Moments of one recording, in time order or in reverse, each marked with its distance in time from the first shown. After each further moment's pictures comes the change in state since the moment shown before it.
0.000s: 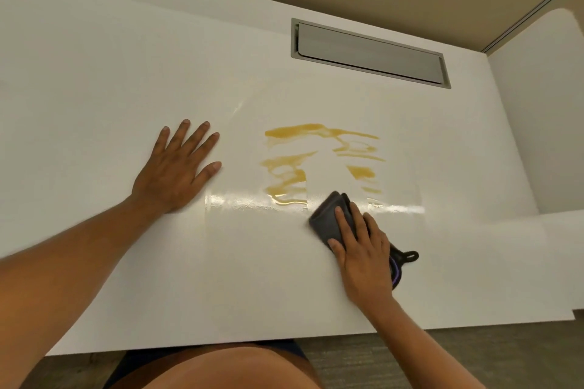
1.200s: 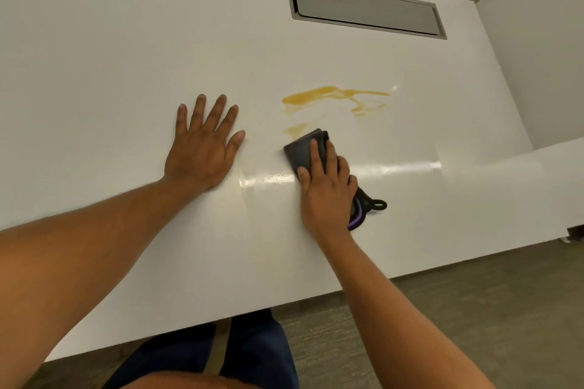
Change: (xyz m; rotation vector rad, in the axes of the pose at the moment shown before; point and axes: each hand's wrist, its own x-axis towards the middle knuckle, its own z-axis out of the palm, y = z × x) left_hand 0.003 -0.010 0.013 -0.032 0.091 0.059; right_hand 0.046 -0.165 0.005 0.047 0.082 0.300
